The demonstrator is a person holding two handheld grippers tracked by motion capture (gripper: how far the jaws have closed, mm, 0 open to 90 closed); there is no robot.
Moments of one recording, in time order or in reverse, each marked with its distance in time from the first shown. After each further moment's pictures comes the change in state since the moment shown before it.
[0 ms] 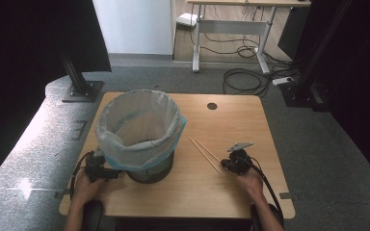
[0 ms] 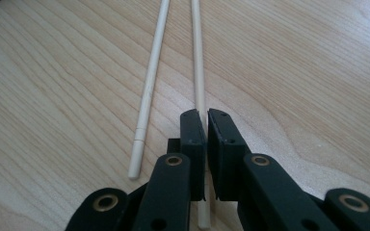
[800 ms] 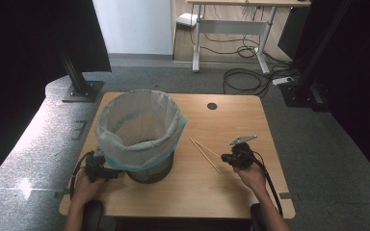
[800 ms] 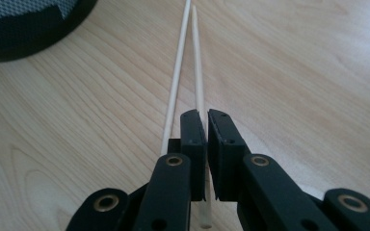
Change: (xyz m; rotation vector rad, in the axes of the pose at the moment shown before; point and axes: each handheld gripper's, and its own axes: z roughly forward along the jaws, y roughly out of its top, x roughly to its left) left arm 0.000 0.000 0.000 0.000 0.000 0.000; right arm 0.001 0.027 -0.030 -0.038 0.042 0.010
